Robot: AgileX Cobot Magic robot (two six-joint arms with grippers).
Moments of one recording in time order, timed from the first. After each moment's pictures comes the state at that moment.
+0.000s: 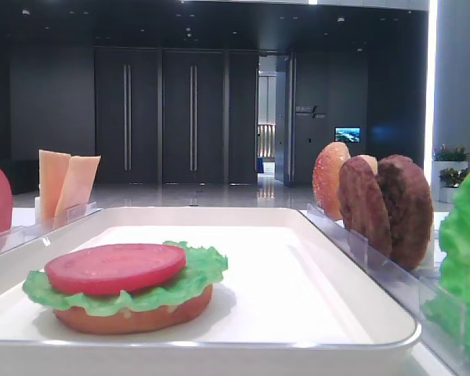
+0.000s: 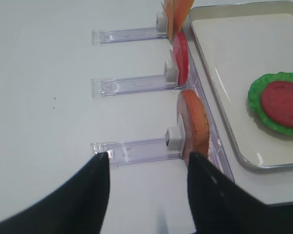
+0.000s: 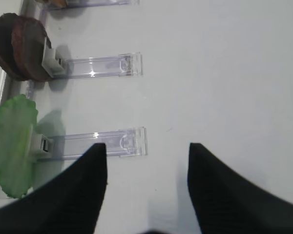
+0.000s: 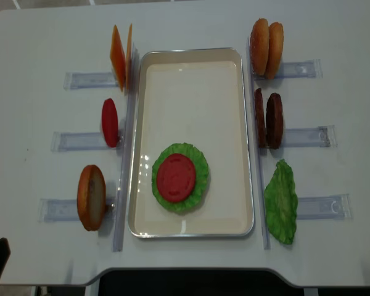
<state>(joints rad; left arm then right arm) -0.02 -0.02 -0.48 -0.04 1.11 0.07 -0.01 0.39 -0.60 0.08 1.08 -0.01</state>
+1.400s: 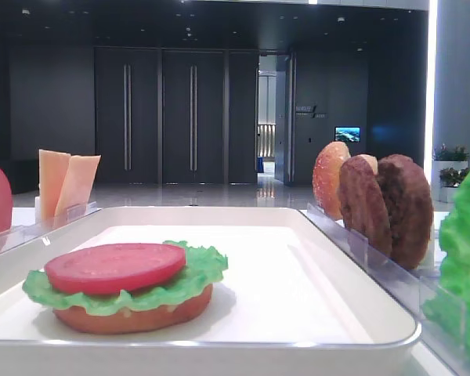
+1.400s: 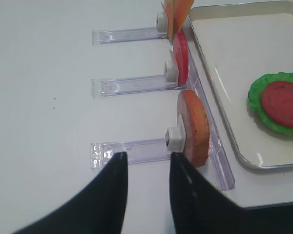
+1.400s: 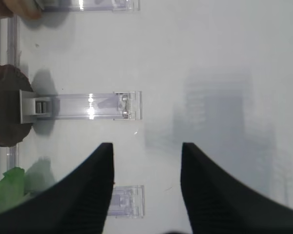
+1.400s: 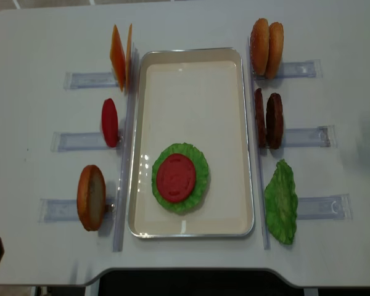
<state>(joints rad) -0.02 -0.02 -0.48 -0.04 1.11 0.07 -0.01 1.27 -1.11 0.08 1.07 -0.05</state>
